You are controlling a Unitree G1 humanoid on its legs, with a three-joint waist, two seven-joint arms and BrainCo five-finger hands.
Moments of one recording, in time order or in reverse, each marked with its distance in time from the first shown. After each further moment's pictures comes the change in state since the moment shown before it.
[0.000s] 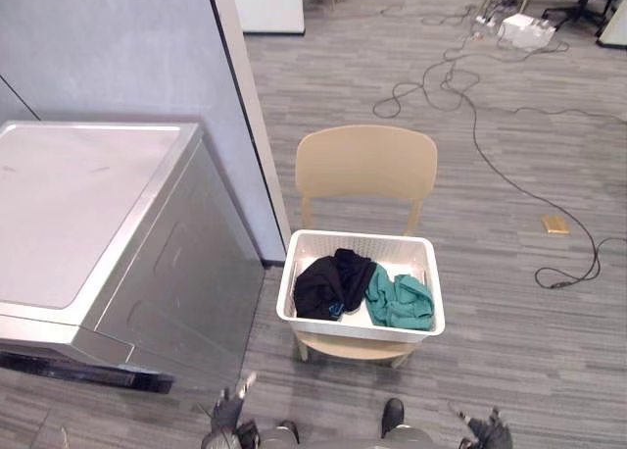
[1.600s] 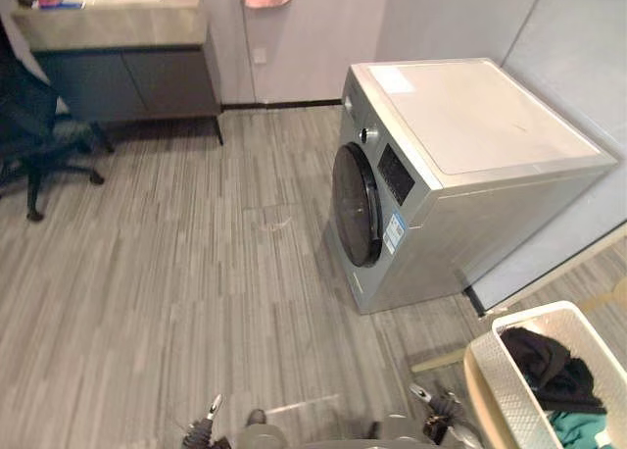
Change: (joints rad) left arm -0.130 0.038 0.190 0.105 0.035 0.022 -0.001; right arm -0.189 0.009 0.005 0.172 0.033 0.004 0.087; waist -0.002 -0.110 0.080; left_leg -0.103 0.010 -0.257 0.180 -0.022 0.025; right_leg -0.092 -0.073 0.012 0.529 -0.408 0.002
